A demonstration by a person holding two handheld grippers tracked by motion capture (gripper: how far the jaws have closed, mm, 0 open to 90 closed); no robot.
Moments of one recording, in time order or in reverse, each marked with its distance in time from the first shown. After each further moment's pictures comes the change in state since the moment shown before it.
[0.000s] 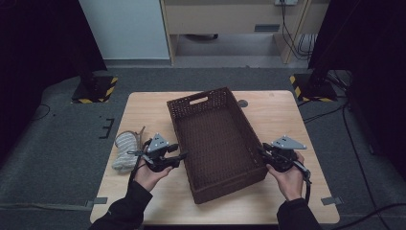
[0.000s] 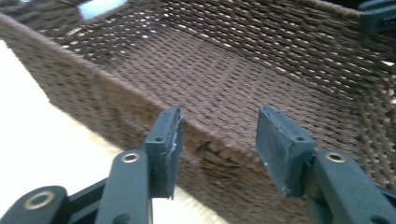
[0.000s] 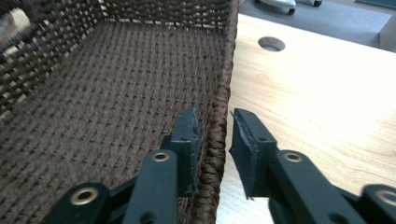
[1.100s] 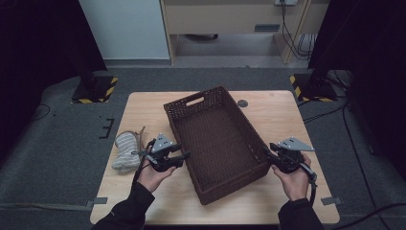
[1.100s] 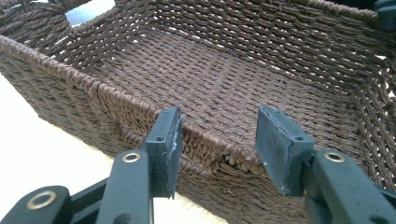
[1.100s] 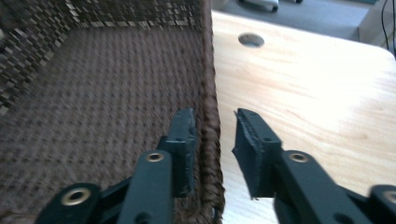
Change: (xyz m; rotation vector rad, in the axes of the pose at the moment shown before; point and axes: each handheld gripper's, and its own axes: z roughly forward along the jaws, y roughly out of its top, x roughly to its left) left arm -0.005 0.001 0.006 -0.017 0.026 -0.008; right arm -0.008 -0.004 -0.011 -0.002 -0.058 0.041
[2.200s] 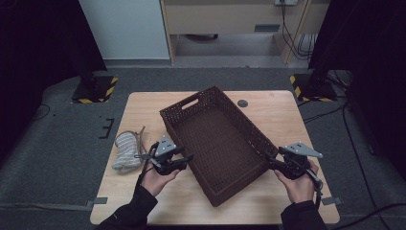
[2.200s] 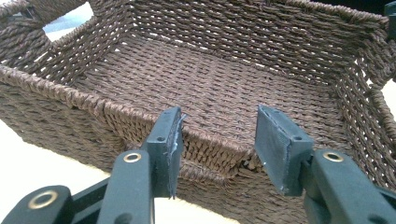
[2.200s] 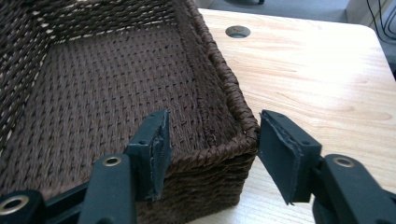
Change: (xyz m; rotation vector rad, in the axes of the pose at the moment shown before) left arm -0.015 0.000 0.000 -0.017 0.008 0.002; right arm 0.001 -0.008 -0.020 -0.001 -0.032 0.108
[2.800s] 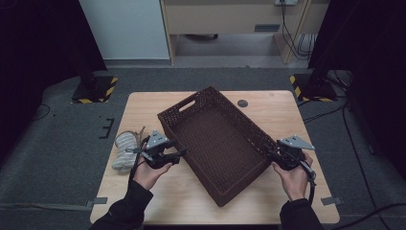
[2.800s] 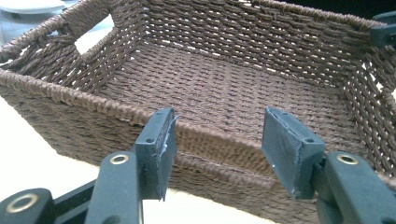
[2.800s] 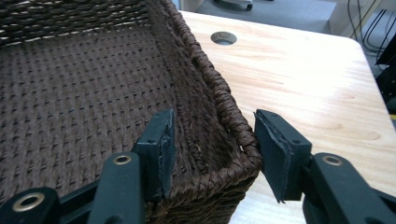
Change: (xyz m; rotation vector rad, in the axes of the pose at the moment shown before) left arm 0.025 0.010 -0.010 0.001 0.021 -0.024; right arm -0.009 0.006 0.031 -0.012 -0.056 -0.048
